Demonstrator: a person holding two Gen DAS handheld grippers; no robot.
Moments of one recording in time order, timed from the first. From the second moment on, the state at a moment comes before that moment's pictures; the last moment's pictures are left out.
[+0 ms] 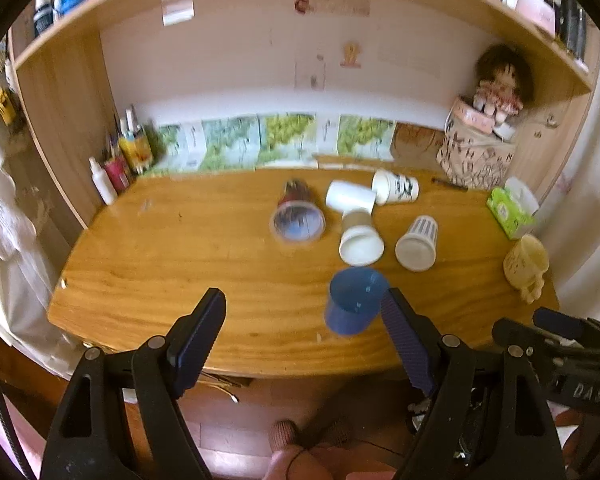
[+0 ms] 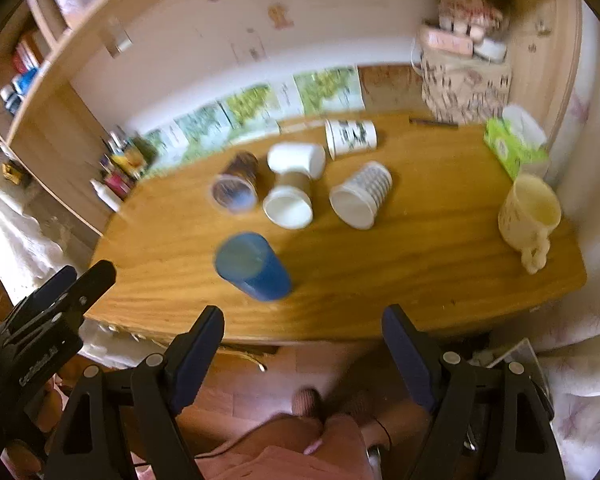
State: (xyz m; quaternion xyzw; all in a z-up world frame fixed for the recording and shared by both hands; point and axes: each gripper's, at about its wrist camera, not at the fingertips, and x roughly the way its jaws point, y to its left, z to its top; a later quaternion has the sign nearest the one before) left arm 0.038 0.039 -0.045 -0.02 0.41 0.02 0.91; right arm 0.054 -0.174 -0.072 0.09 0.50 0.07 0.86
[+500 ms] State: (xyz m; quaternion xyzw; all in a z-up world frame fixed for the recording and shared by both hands) left arm 0.007 0.072 0.006 -0.07 0.33 0.06 0.94; right arm 0.026 -0.143 -0.017 0.07 0.41 0.10 0.90
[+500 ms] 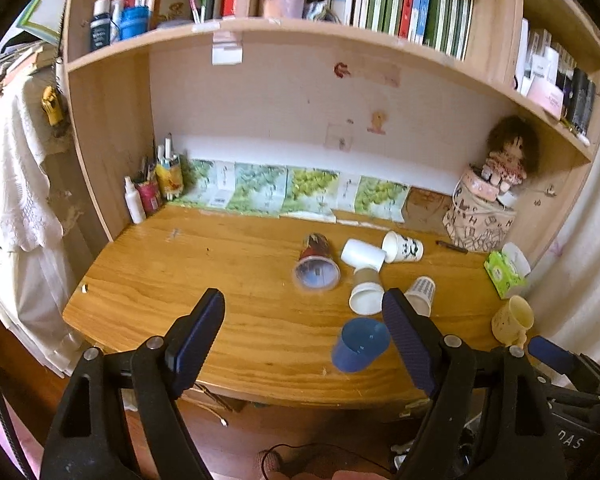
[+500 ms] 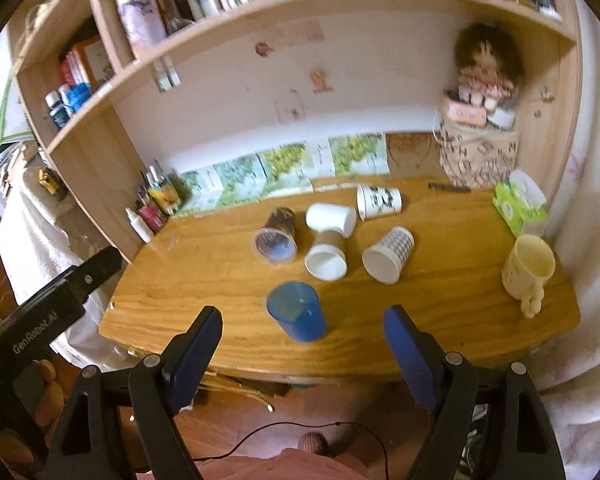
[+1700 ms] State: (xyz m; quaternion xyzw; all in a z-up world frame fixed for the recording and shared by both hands) left arm -0.019 0.070 0.035 0.01 0.20 0.08 0.98; right arm 0.008 -0.114 0.014 0.04 0.31 0.10 0.95
